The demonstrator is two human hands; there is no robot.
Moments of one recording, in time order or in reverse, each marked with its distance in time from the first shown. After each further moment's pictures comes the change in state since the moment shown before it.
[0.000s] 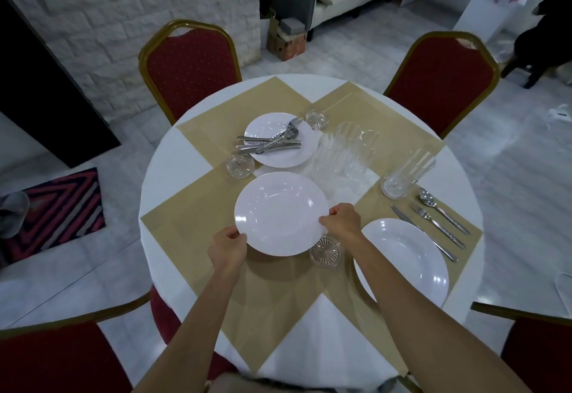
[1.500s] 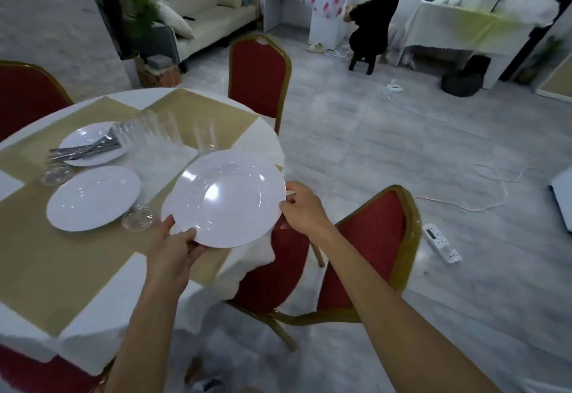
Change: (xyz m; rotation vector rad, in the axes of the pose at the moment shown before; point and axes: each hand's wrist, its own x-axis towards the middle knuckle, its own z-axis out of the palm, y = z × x) left_hand -0.361 -0.036 0.174 -0.530 -0.514 0.104; right_hand -0.198 0.297 -0.304 0.411 0.078 -0.144
